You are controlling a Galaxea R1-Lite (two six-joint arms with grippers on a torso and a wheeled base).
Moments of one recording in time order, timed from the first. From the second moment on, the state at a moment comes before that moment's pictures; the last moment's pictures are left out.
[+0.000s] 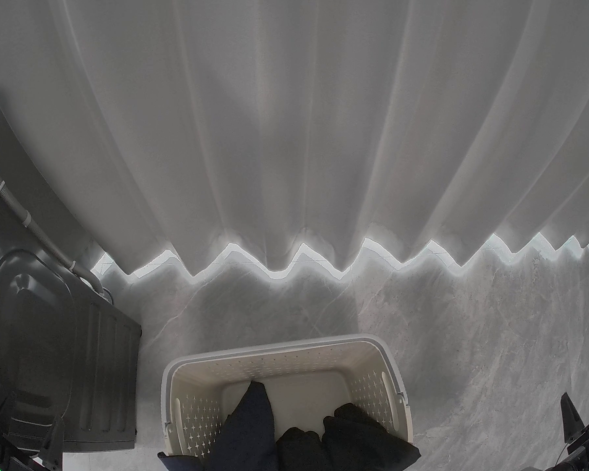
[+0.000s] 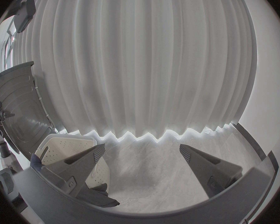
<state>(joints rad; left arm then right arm) -0.01 0.02 -0.02 0.00 0.00 -0.06 0.00 0.02 -0.02 0.00 0.00 -0.01</state>
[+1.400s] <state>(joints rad) -0.01 0.02 -0.02 0.00 0.00 -0.06 0.00 0.02 -0.02 0.00 0.00 -0.01</state>
